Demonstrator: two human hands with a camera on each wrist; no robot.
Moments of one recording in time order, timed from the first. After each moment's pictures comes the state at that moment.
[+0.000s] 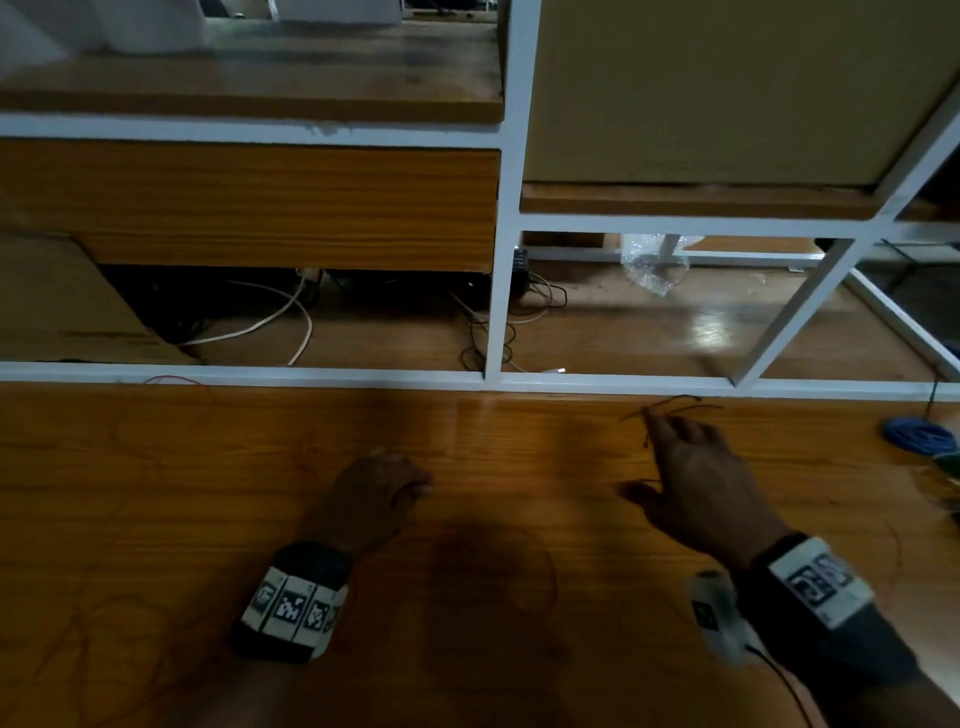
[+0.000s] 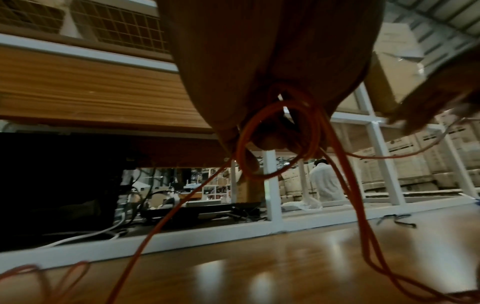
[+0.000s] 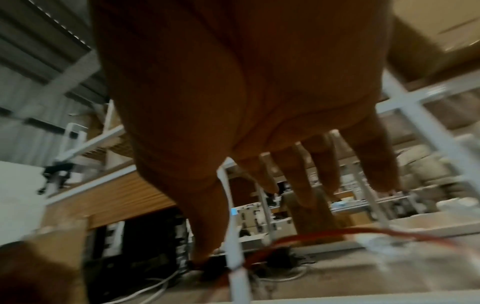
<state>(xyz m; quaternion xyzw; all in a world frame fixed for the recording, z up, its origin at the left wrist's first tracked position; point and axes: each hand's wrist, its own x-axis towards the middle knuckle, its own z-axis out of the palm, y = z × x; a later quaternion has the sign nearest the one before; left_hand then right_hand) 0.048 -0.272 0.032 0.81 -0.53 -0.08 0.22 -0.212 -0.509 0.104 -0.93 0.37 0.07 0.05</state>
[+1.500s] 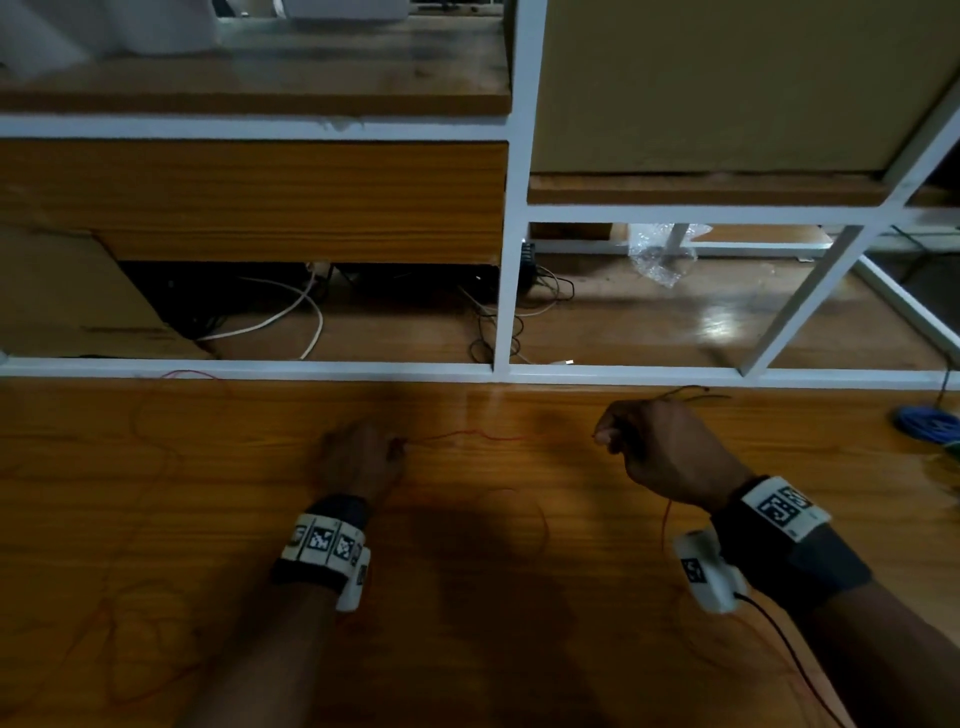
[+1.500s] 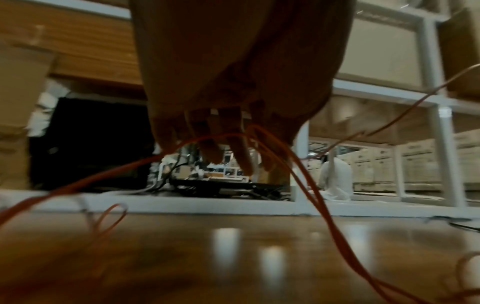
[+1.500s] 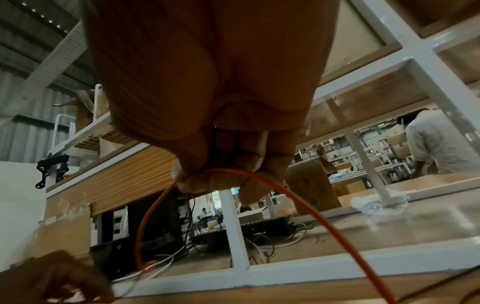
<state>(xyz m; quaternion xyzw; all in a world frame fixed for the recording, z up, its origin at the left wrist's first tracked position) 0.084 -0.287 0.017 0.93 -0.32 -0.11 0.13 -0.182 -0.523 0.101 -0.96 0.19 -0.07 0.21</state>
